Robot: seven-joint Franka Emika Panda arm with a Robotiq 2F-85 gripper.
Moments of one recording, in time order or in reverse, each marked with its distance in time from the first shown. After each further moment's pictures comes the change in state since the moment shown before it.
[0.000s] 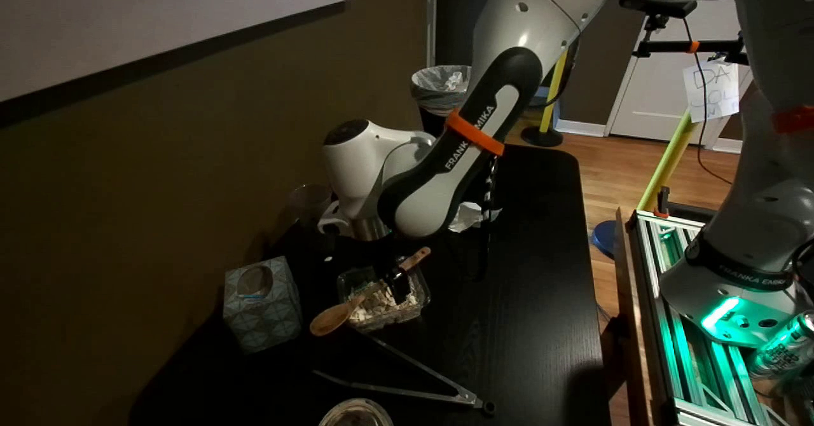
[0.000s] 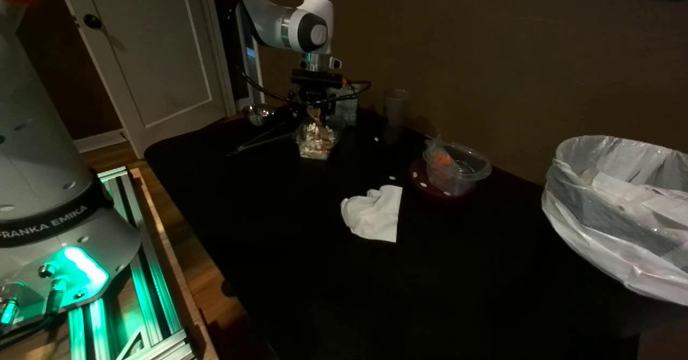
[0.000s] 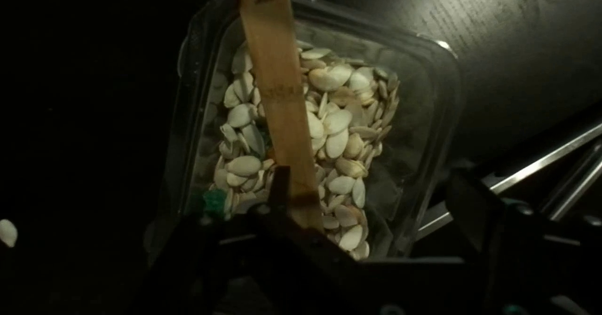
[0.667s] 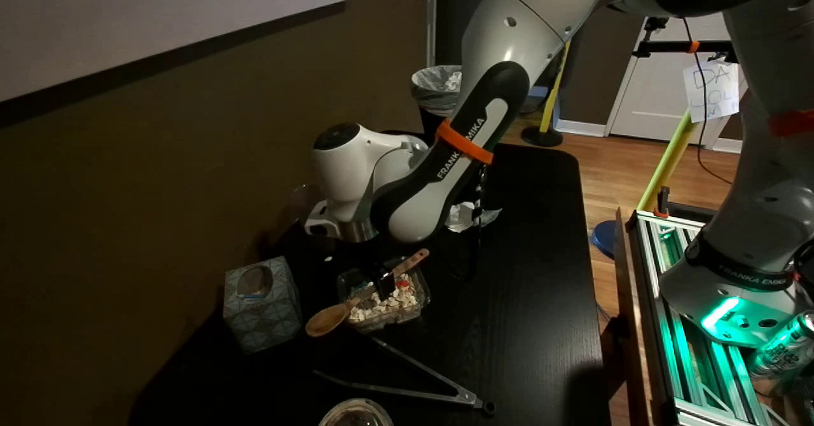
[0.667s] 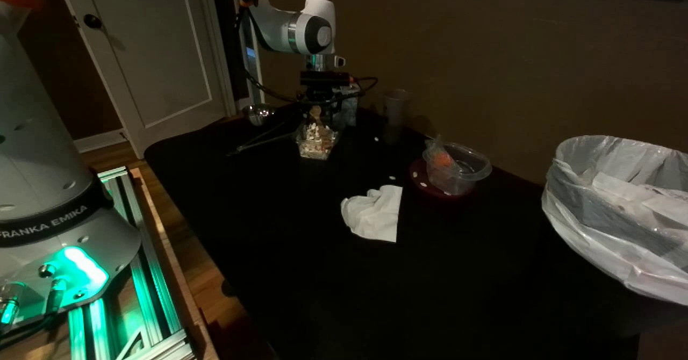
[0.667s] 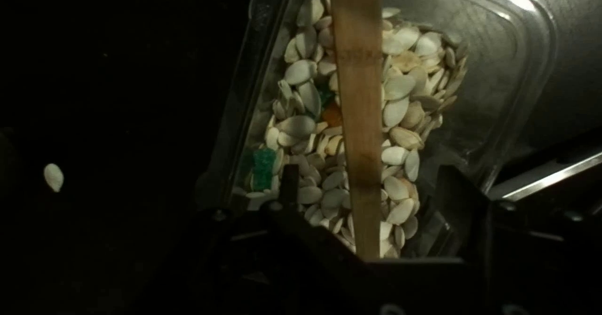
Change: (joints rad) arm 0.001 0.058 -0.001 0.078 -0.087 0.034 0.000
